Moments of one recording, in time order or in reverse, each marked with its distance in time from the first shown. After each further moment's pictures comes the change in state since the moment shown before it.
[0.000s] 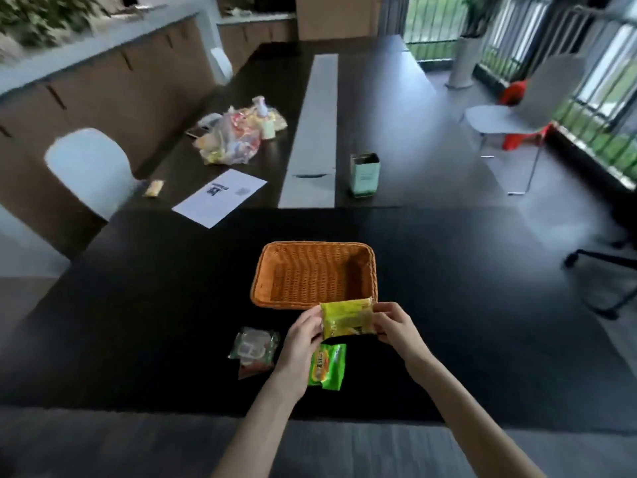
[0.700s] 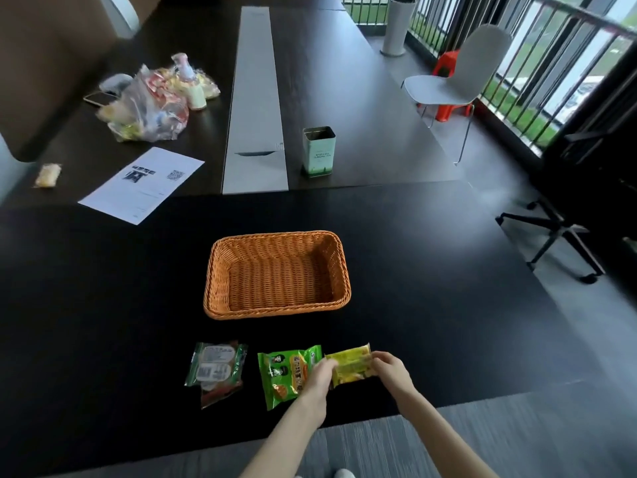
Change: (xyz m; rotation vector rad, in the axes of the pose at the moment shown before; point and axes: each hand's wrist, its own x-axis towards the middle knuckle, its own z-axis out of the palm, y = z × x) left_hand 0.056 -0.073 0.031 0.203 -0.070 -0.522; right_hand 0.029 0.104 0.002 -0.123 0.240 0.401
